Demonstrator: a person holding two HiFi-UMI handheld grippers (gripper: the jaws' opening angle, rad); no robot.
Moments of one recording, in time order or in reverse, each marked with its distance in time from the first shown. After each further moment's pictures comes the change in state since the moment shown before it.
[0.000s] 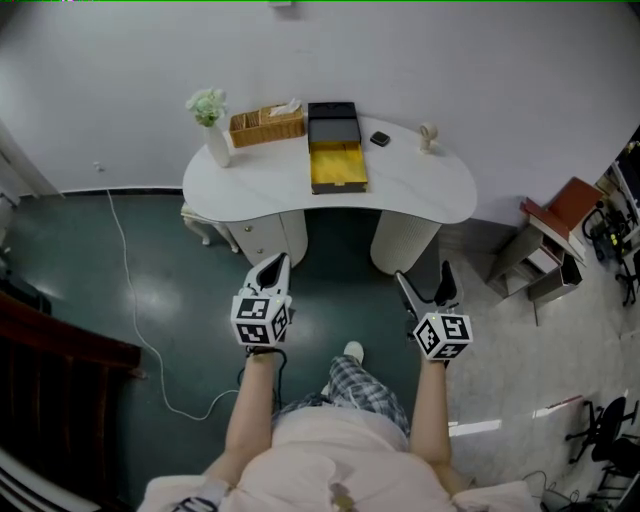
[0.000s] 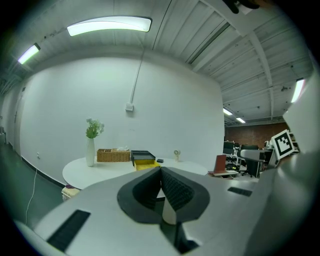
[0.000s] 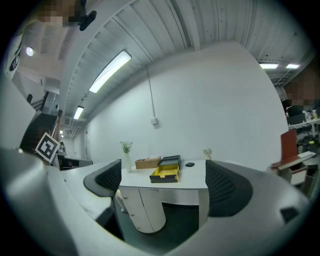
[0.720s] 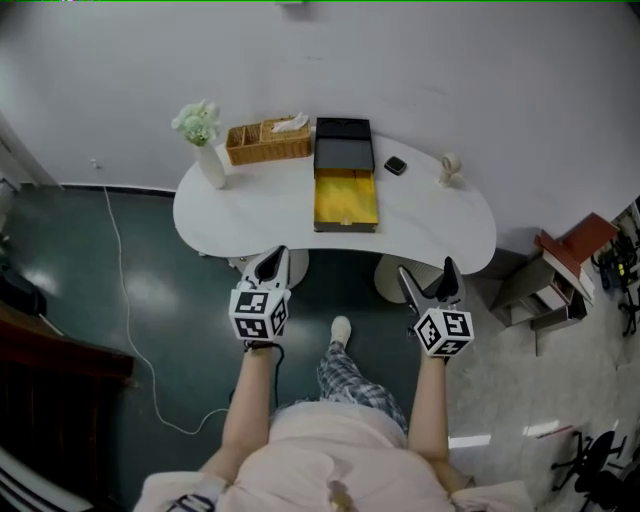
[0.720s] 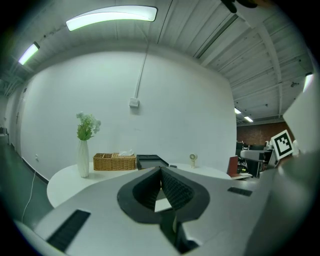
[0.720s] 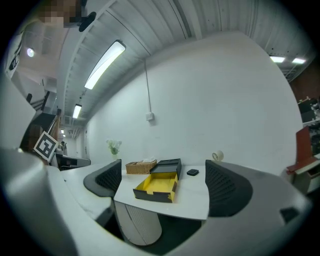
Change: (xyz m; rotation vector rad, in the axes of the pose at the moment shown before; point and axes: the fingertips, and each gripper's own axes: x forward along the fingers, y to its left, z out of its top) left arm 0.162 0.077 0.031 -0.004 -0.016 0.044; right arm 0.187 -0.060 0.003 -0.012 0.001 0.035
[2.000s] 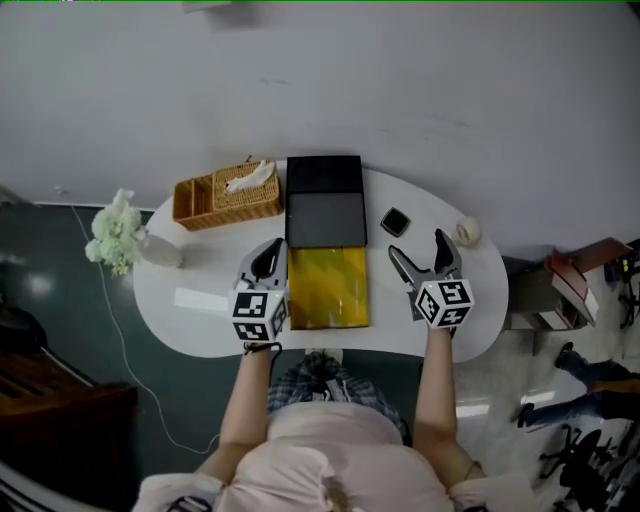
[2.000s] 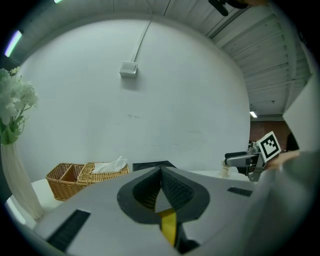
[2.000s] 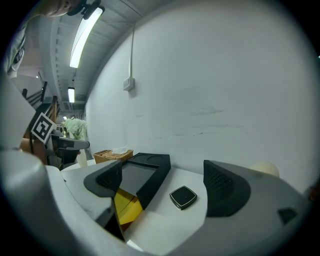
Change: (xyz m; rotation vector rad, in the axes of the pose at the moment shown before) left arm 0.358 0.091 0.058 -0.005 0.116 -0.027; right arm 0.374 -0.158 -0.016 -0.048 0.250 0.062
